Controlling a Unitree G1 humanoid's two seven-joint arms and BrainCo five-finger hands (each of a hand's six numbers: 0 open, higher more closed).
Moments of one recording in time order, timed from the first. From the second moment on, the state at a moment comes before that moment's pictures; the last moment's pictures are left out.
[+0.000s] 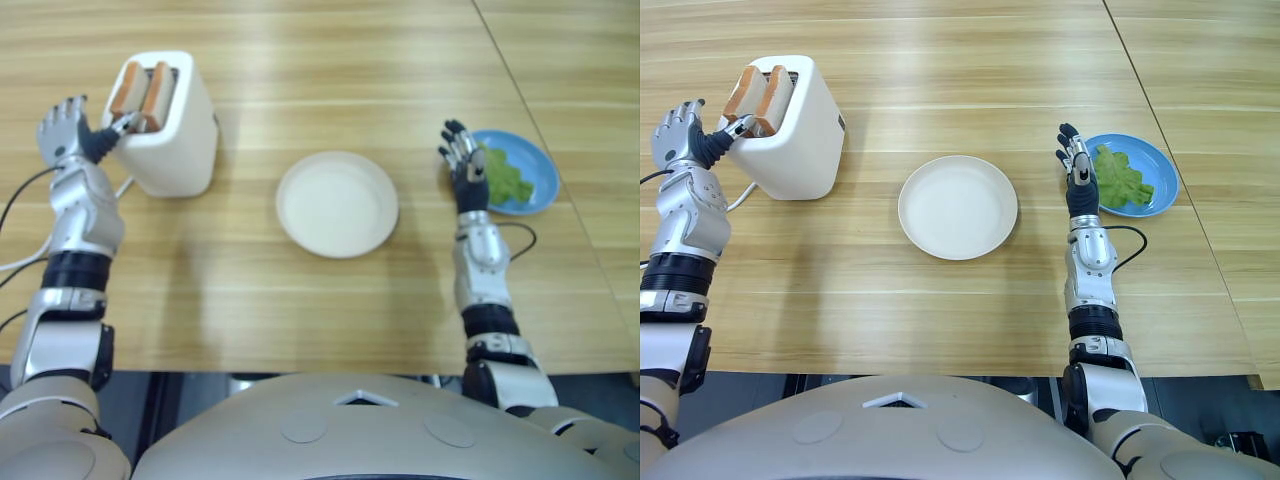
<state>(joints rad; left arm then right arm) -0.43 0.68 -0.07 0.44 0.71 0.39 0.15 -0.21 -0.19 -0.19 0.54 0.10 -0.57 0.17</state>
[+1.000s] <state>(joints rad) -0.36 0.62 0.15 0.00 0.55 0.04 0.46 -0.22 -0.20 -0.19 0.58 0.08 -0.58 0.16</state>
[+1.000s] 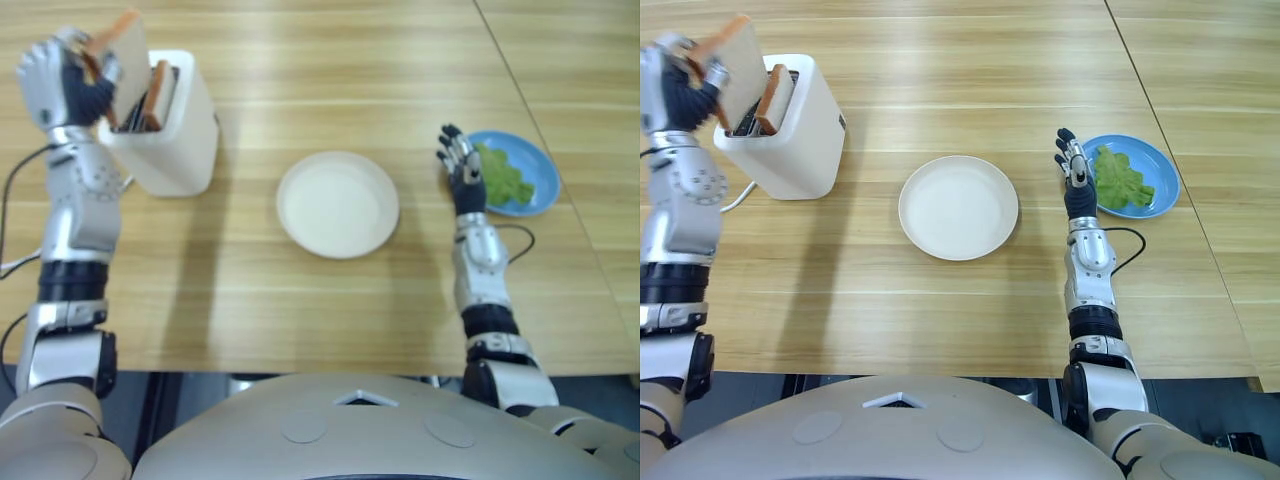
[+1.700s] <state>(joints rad) -0.39 0.16 -0.15 0.31 -0.06 -0.01 -0.25 -0.22 -0.21 -0.20 0.58 0.09 -0.57 0.16</state>
